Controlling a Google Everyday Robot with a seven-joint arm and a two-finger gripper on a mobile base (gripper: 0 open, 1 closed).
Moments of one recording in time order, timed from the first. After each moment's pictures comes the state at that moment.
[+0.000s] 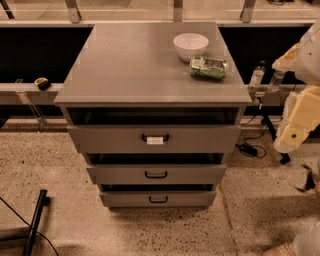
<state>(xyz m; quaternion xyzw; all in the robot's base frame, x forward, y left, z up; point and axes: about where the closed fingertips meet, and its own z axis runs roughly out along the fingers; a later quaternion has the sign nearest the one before) 0.438 -0.217 0.977 -0.60 0.78 -0.03 0.16</state>
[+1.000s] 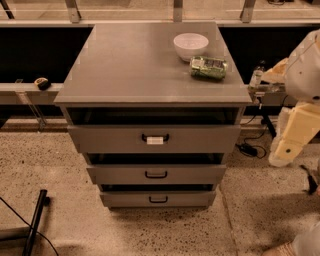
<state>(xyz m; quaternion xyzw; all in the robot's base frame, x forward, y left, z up) 0.427 -0.205 0.956 -0.63 0.76 -0.03 0.16</state>
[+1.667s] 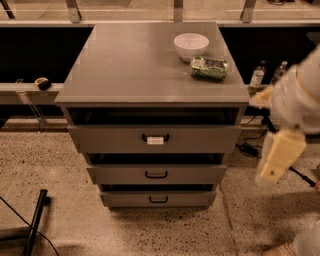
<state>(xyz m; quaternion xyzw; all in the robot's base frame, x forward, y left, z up) 0.423 -0.198 0.908 -0.63 0.76 0.01 0.16</state>
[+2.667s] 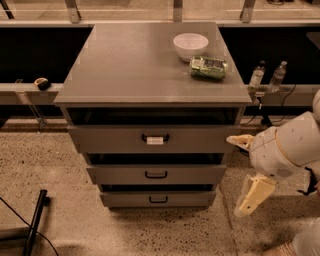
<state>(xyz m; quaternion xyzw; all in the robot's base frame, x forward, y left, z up) 0.415 -0.180 0.790 -0.65 0.72 0.11 0.23</state>
